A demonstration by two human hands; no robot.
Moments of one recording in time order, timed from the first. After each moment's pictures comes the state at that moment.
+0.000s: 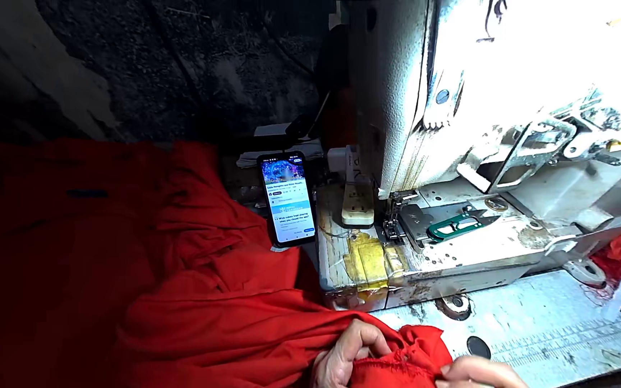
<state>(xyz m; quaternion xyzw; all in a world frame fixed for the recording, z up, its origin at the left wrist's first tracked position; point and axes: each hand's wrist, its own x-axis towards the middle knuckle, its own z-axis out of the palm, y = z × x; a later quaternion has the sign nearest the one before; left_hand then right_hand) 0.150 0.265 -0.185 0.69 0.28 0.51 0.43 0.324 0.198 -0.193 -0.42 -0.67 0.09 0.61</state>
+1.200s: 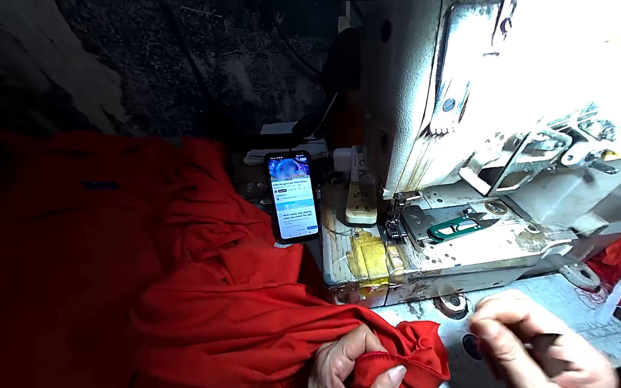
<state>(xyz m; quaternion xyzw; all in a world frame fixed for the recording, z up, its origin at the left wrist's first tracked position) 0.140 0.264 -0.187 0.71 0.25 0.49 0.44 0.354 0.222 -0.147 -0.45 -0.59 0.21 0.64</state>
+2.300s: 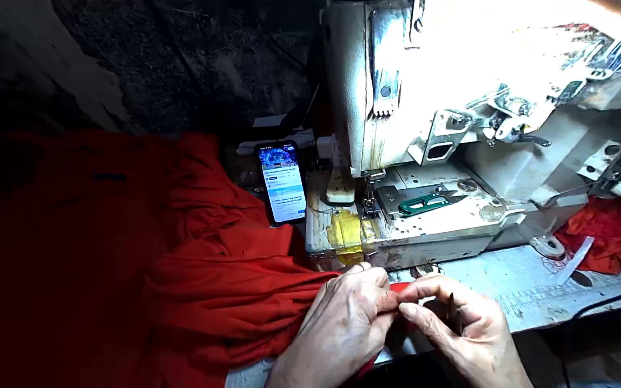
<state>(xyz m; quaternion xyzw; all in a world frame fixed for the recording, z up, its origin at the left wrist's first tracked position) 0.166 0.278 -0.134 0.90 0.28 0.30 0.17 0.343 0.214 -0.151 -0.41 -0.60 0.30 0.62</state>
